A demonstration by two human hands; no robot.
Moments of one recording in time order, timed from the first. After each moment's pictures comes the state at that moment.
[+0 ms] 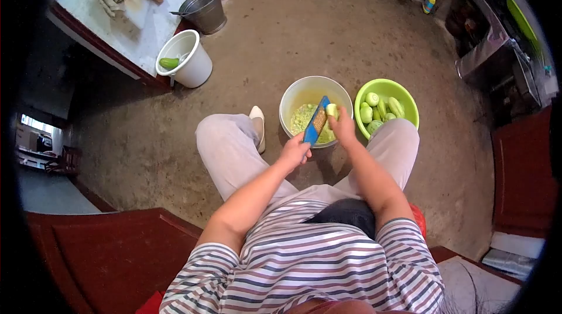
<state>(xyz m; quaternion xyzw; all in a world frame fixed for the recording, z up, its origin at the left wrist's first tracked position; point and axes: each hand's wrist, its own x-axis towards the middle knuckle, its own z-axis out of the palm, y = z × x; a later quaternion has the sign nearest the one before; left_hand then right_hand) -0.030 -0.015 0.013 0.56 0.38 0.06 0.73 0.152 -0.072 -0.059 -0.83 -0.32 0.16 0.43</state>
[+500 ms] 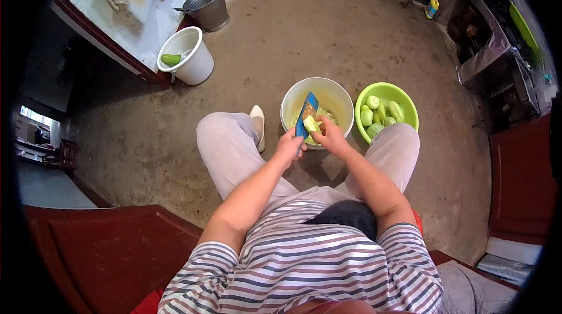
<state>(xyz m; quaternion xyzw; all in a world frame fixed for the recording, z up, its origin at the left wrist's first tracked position) -0.031 0.003 0.009 0.52 0.42 0.10 0.74 0.117 -0.073 -0.037 -0.69 -0.45 0.29 0.49</state>
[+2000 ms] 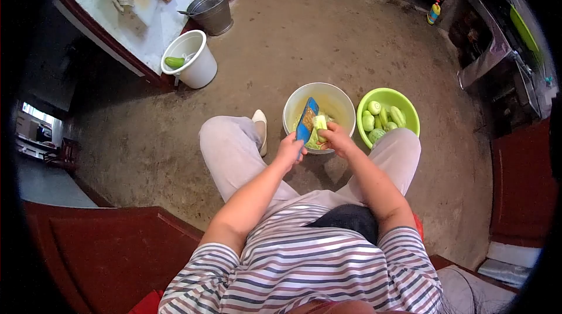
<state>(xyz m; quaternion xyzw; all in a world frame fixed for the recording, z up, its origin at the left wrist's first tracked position) -0.032 0.003 0.011 0.53 0.42 0.10 0.73 0.129 -0.076 -0.010 -0.57 -0.19 0.56 0.57</state>
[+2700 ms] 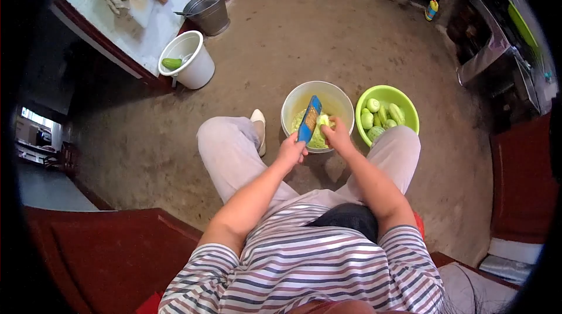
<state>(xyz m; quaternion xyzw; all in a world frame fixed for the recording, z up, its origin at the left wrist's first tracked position) -0.029 -0.001 0.004 0.56 0.40 0.09 0.71 0.129 -0.075 -0.032 -0.69 -0.25 0.36 0.58</state>
